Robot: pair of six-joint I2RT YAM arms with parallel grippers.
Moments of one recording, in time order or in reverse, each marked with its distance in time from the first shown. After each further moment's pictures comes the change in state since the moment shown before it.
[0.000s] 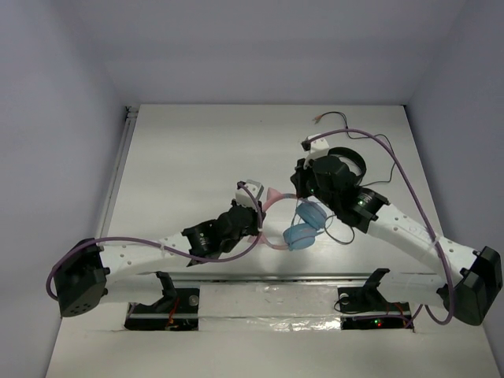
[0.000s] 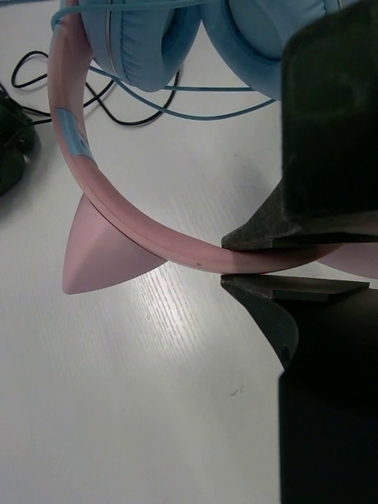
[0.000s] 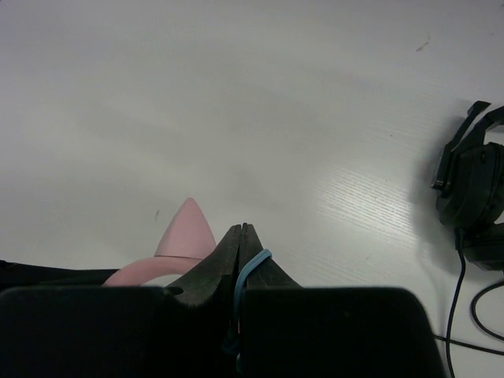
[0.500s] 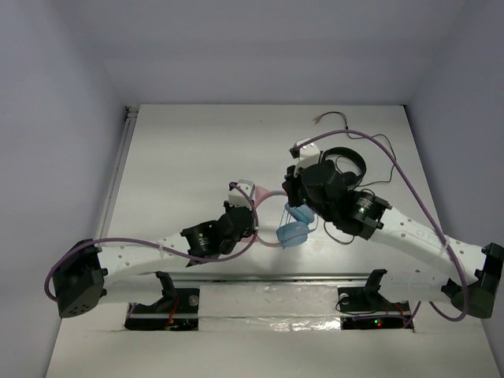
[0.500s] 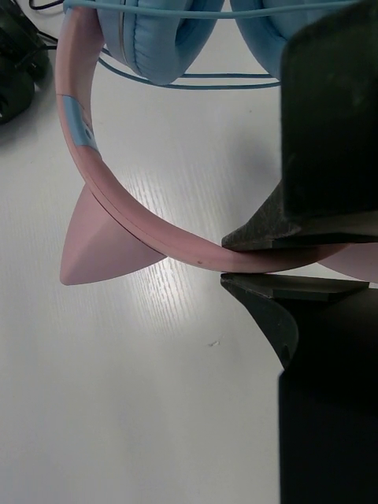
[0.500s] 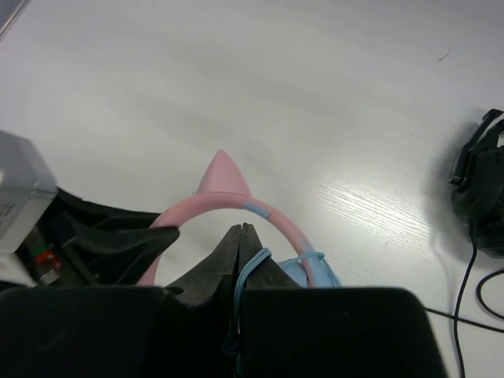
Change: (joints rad) left arm -0.002 -0.012 0.004 -0.104 -0.151 -0.070; right arm 0.218 -0.007 0.137 -0.169 0.153 0.037
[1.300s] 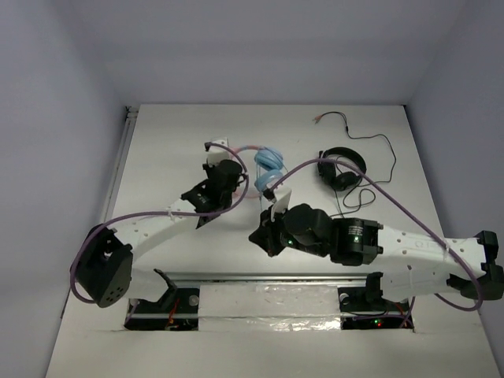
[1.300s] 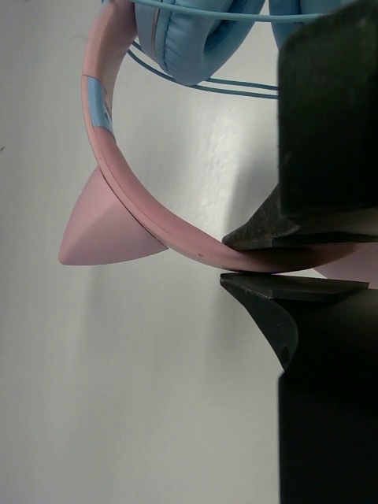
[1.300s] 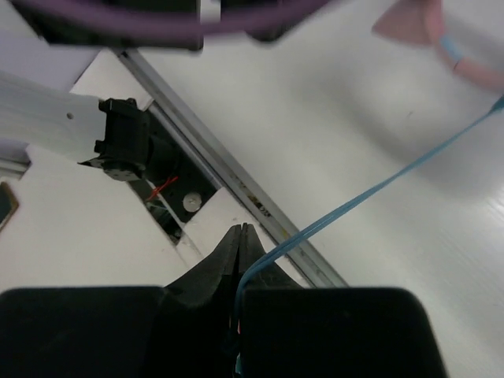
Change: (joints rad) left arm 0.403 0.202 0.253 -0.024 -0.093 0.039; right arm 0.365 0.001 -0.029 0.025 -0.194 0.280
